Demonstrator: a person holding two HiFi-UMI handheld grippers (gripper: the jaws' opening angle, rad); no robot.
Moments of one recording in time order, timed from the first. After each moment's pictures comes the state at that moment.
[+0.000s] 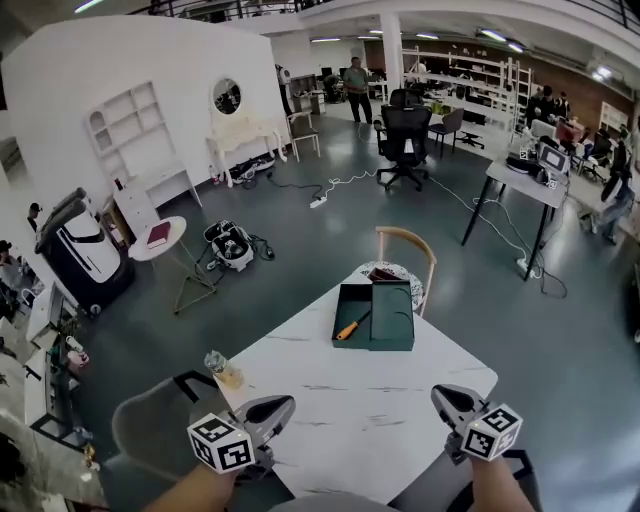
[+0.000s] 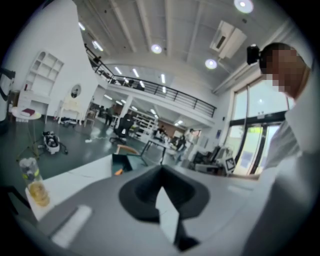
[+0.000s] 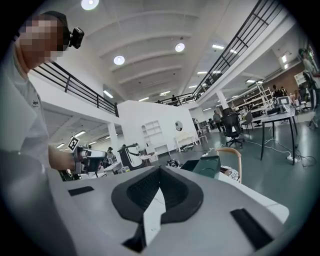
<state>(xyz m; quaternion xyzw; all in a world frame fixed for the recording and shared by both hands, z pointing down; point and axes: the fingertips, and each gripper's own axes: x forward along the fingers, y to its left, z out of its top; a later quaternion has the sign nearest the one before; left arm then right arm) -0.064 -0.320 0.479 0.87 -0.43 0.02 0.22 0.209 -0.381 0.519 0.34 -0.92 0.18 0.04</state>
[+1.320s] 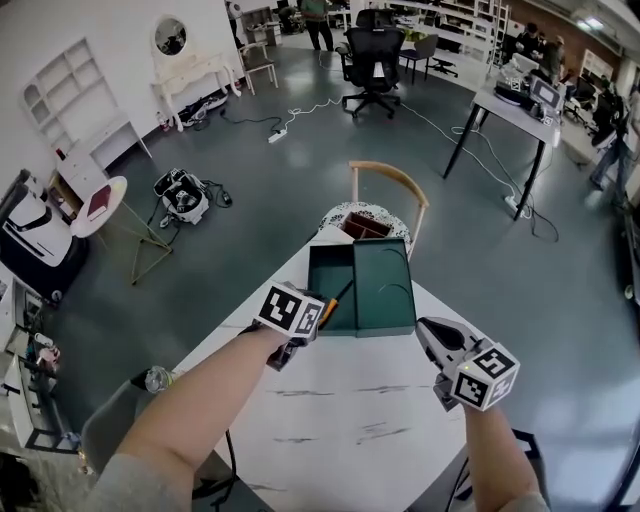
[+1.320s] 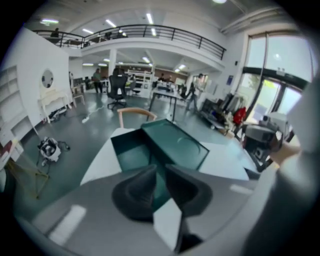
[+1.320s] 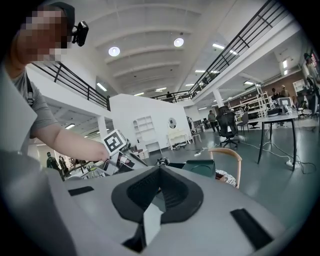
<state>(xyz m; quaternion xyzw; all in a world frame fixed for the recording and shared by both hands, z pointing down) -0.010 -0.640 0.660 0.83 -0.37 0.33 0.25 0.163 -0.562 0.582 0.37 -0.91 0.17 0.06</state>
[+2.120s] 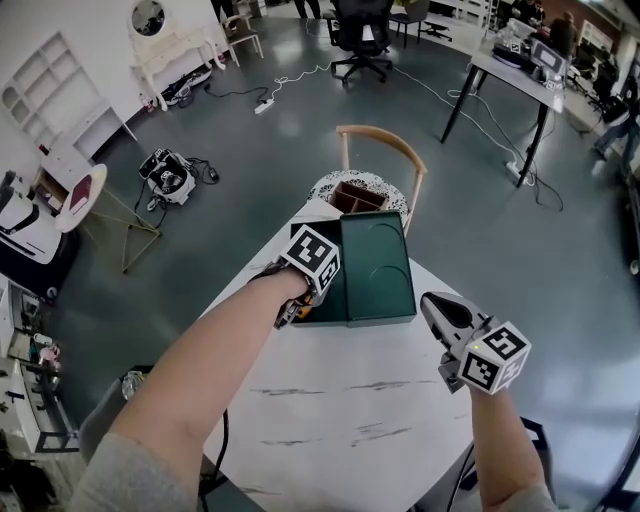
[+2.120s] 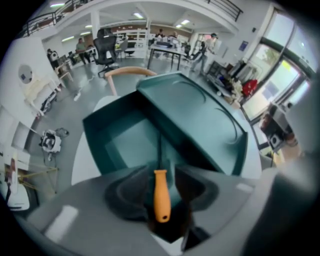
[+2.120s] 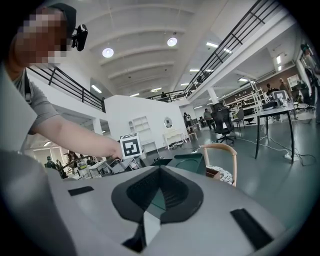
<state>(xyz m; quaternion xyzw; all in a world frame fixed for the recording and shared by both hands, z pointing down) 0.015 -0.684 0.764 0.74 -0.29 0.52 0.31 0.192 -0.602 0.624 0.38 -0.90 0.19 0.05</state>
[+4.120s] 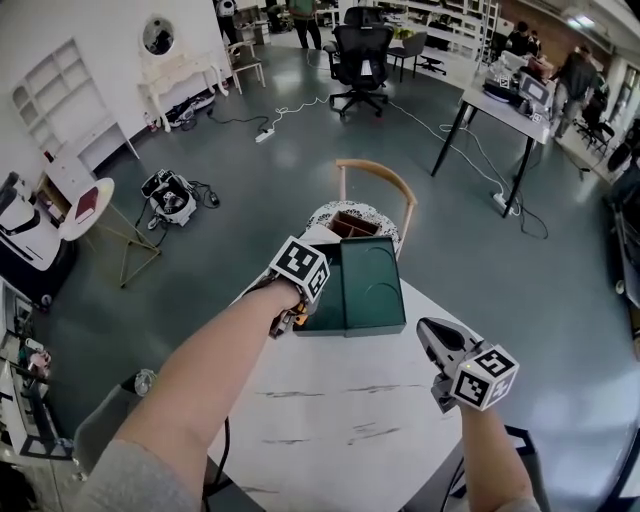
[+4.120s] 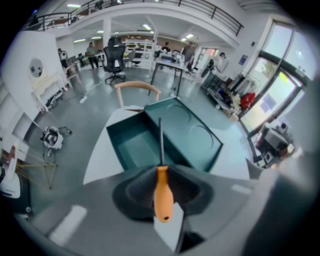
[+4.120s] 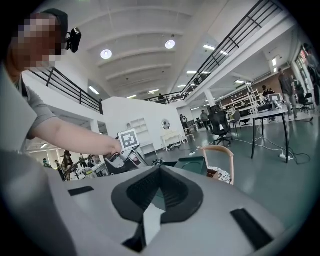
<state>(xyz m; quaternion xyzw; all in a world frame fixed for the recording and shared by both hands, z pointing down) 0.002 -0.676 0.700 0.76 -0.32 0.47 0.32 0.195 -0.564 0.595 0.40 -0.89 0.19 0.04</state>
